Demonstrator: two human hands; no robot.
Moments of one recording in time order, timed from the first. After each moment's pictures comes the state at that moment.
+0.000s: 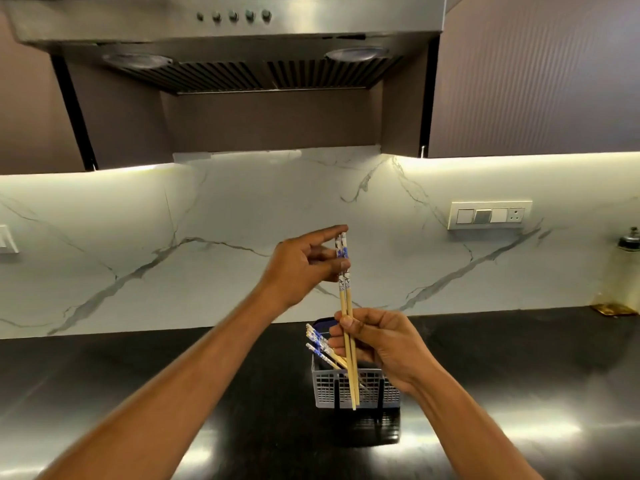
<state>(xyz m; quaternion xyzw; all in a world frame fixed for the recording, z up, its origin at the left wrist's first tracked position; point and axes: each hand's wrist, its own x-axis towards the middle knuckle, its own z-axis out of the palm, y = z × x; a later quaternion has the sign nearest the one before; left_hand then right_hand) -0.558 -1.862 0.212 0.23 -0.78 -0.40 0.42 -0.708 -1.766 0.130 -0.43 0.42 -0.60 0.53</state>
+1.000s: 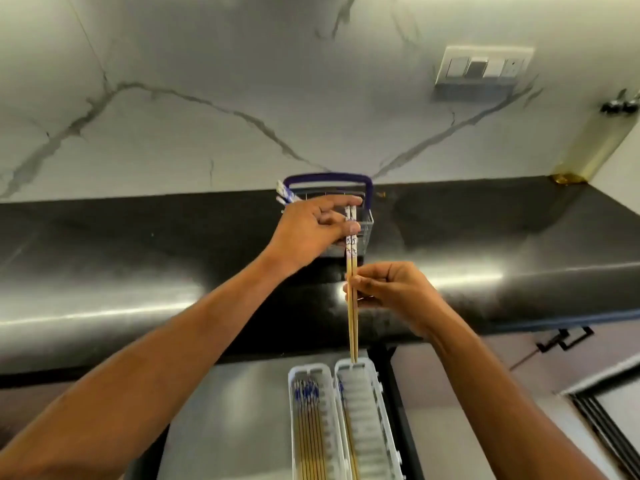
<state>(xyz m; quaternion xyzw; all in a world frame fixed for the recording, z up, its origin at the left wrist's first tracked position) -0.580 -1.784 0.066 0.26 -0.76 -0.48 0.34 -0.728 -1.666 0.017 -0.43 0.59 -0.49 0.49</state>
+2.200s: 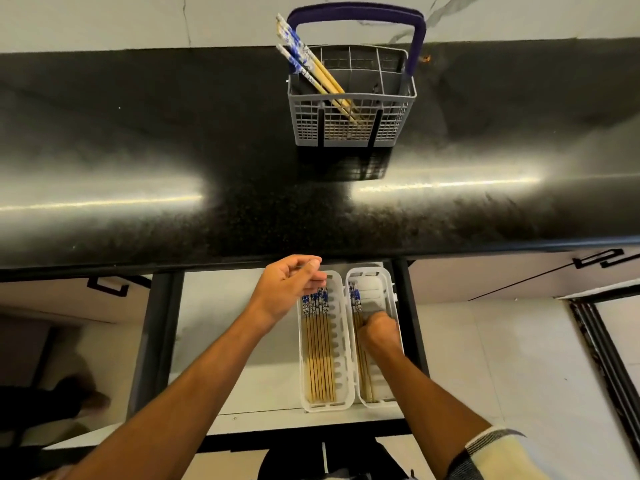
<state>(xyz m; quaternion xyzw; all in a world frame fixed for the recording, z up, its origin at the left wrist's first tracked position) -0.505 -1.715 -0.163 0.48 -0.53 -0.66 0.23 -0.666 -1.608 -0.276 -0.24 0.87 -0.09 0.42</state>
